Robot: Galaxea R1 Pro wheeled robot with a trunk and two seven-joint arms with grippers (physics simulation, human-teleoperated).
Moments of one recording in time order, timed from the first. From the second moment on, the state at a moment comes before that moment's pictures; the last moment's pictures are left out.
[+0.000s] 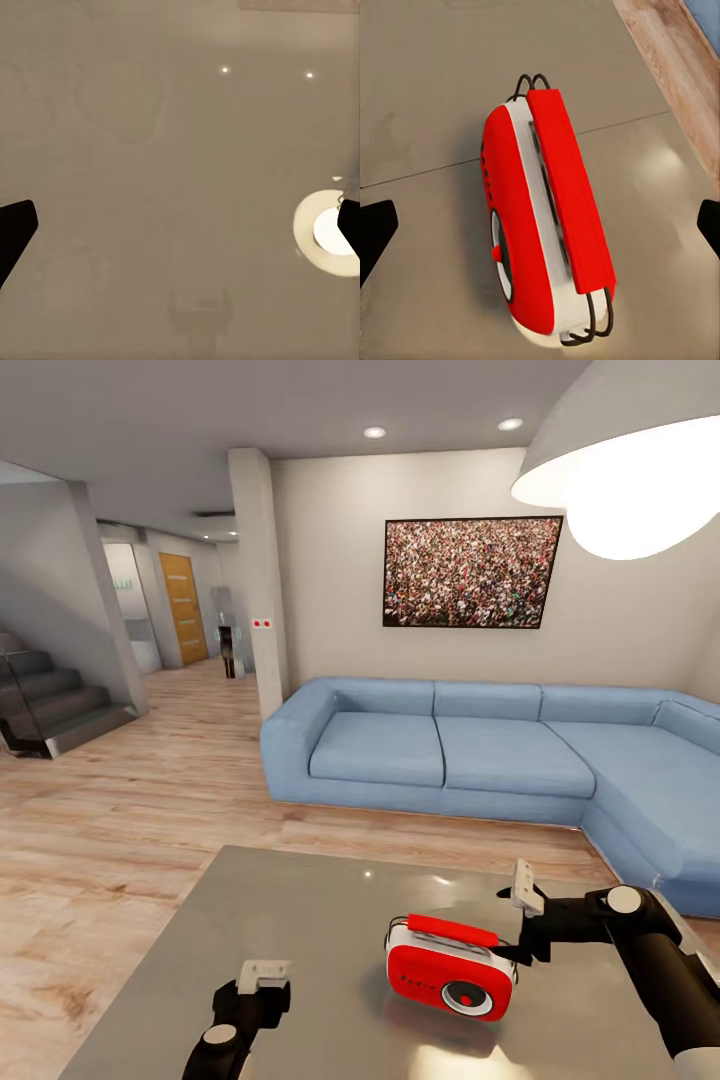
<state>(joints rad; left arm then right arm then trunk) -0.13 -0.15 -0.03 -1.12 -0.13 0.38 0.13 -0.45 -0.27 -0.14 -1.22 0.63 0.11 1.31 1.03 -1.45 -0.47</state>
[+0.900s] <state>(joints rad) -0.13 -0.14 -0.02 -1.12 -0.13 0.31 0.13 -0.61 -0.27 -0.20 -0.97 0.62 0.16 0.91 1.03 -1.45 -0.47</state>
